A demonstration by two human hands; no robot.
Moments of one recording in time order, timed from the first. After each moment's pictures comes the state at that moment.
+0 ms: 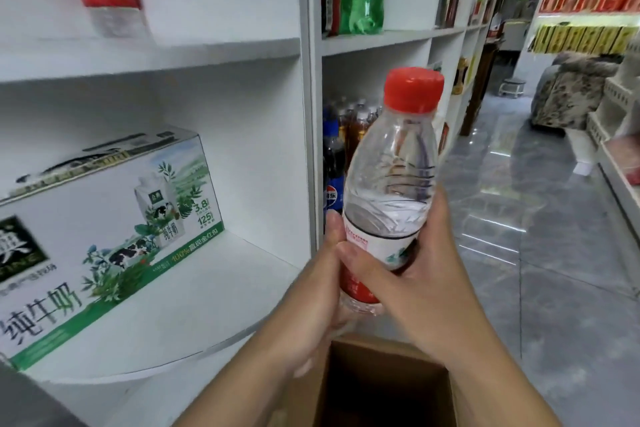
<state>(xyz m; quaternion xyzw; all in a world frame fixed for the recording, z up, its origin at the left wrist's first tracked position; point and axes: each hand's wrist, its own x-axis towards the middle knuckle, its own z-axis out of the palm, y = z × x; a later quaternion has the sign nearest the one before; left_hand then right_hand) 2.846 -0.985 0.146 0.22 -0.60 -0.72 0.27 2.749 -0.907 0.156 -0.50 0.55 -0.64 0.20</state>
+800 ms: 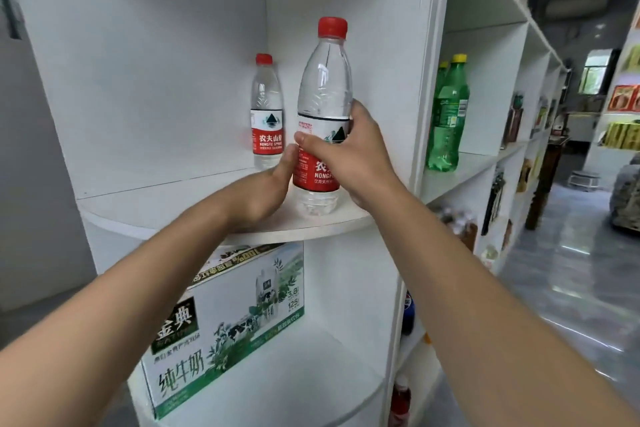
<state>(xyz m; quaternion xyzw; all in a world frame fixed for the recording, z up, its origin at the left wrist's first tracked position) 2.985 -1.106 0.375 0.43 -0.84 -0.23 0.24 2.839 -1.086 0.386 -0.58 0.47 -0.65 0.15</state>
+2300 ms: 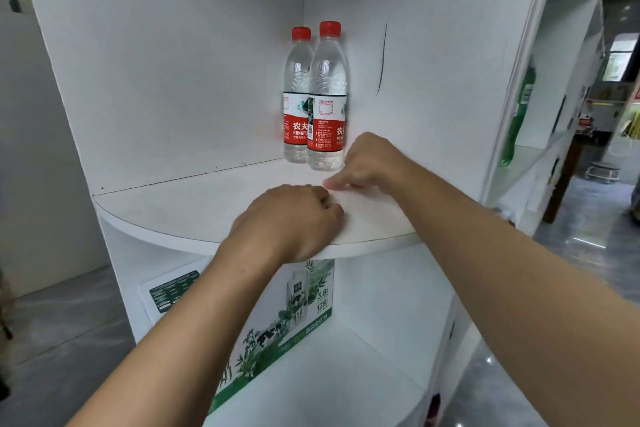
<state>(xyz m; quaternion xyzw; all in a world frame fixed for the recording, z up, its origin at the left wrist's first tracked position) 3.009 -1.137 0.349 0.50 -0.85 -0.03 0.17 2.861 -1.172 0.387 -0.60 0.75 -0.28 0.08</state>
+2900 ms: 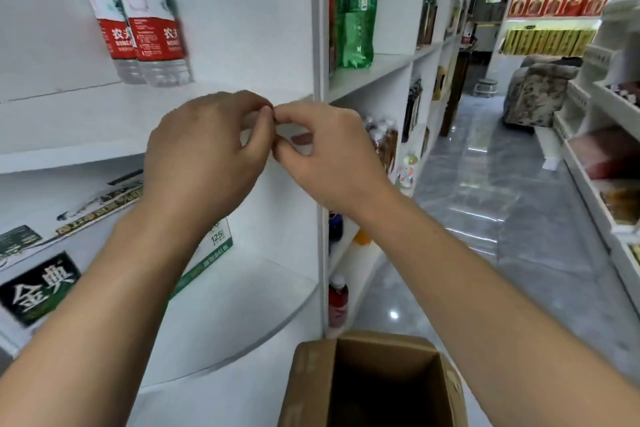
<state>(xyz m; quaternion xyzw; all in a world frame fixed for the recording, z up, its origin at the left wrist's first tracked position) 2.922 -1.047 0.304 0.35 -0.82 0.03 0.45 2.791 -1.002 0.284 -0.64 0.57 -0.51 -0.05</state>
